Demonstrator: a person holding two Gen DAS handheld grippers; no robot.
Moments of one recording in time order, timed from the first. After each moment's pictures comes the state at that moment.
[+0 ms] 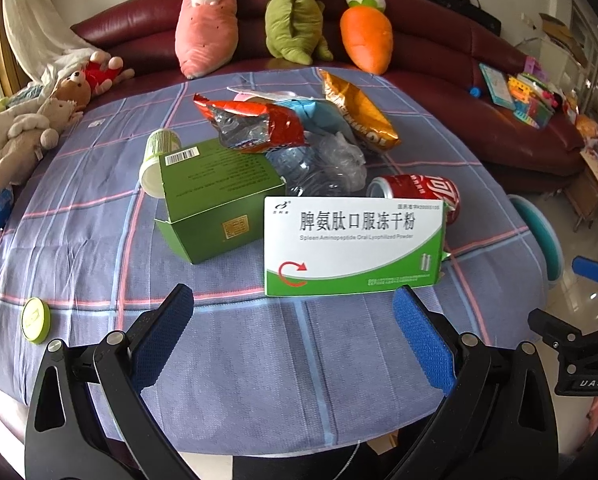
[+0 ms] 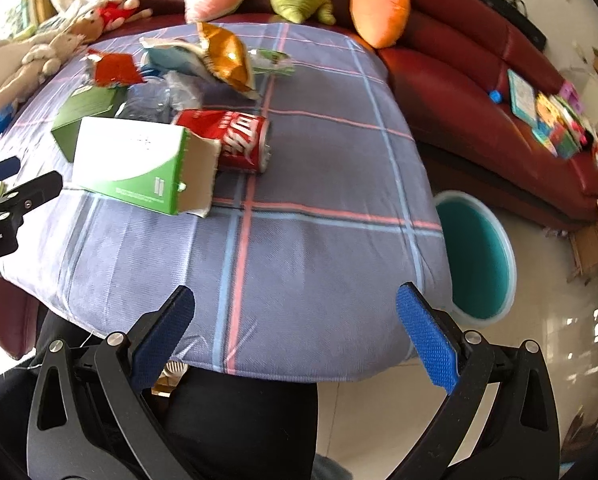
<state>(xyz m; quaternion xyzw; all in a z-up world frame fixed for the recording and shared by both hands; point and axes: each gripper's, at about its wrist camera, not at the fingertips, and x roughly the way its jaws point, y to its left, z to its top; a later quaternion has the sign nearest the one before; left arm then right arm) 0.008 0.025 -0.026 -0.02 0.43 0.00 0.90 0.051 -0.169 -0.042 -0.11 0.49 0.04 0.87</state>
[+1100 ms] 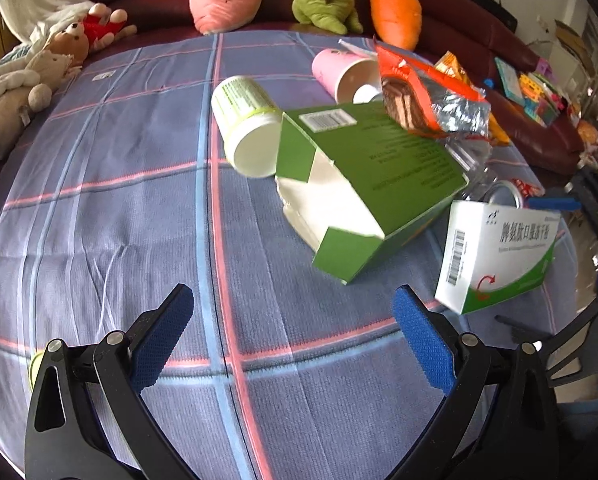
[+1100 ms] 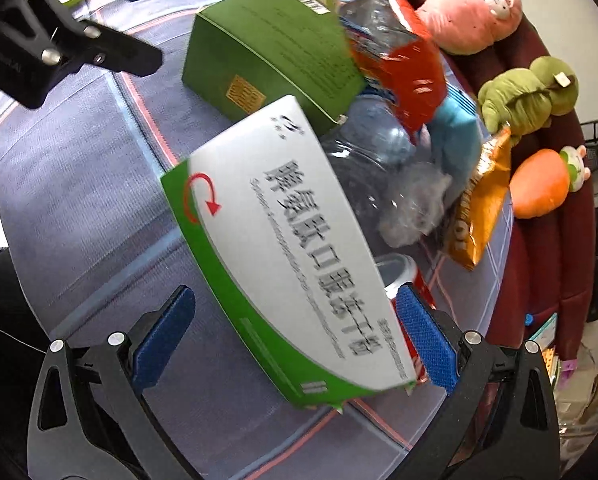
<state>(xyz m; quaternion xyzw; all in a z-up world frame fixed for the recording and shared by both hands) 0.058 0.168 -0.069 -0.05 0.47 -0.03 0.88 0.121 0.021 -0.096 -0.45 0.46 0.22 0.73</state>
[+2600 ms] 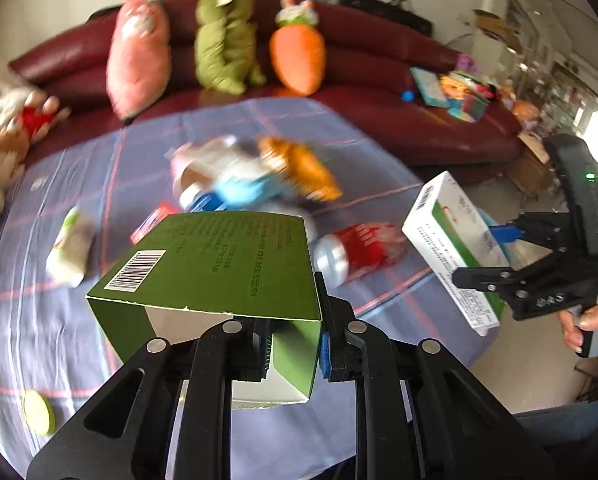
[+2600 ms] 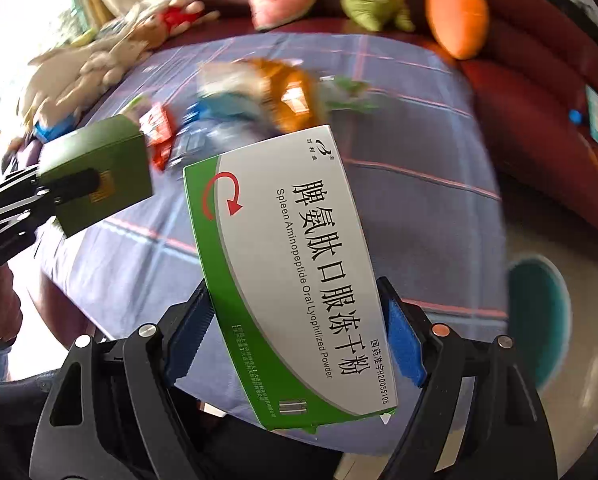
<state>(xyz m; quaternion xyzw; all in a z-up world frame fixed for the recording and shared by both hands) 0.043 0.021 0.027 0.01 0.39 -0.14 0.91 0.122 -0.190 -0.010 -0.03 0.50 0.16 0.85</state>
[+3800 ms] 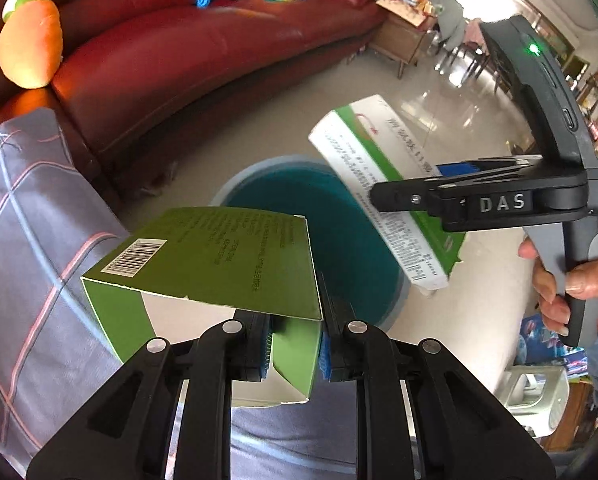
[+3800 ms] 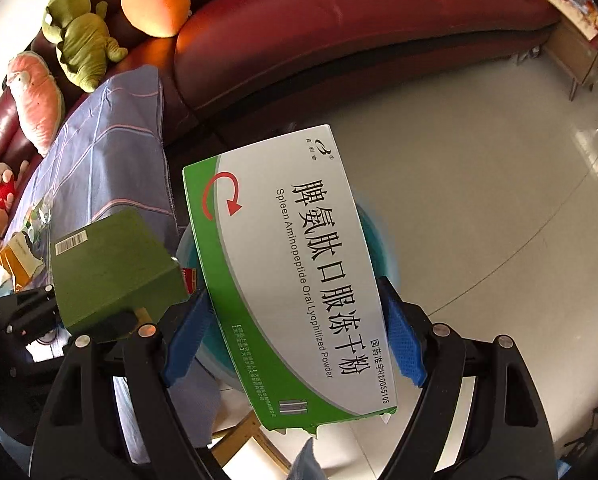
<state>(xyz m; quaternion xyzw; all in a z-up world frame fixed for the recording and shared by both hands) 0.213 -0.396 -0.083 0.15 0.50 -0.39 0.76 0.165 -0.547 -0.090 0.21 0.55 -0.09 0.81</state>
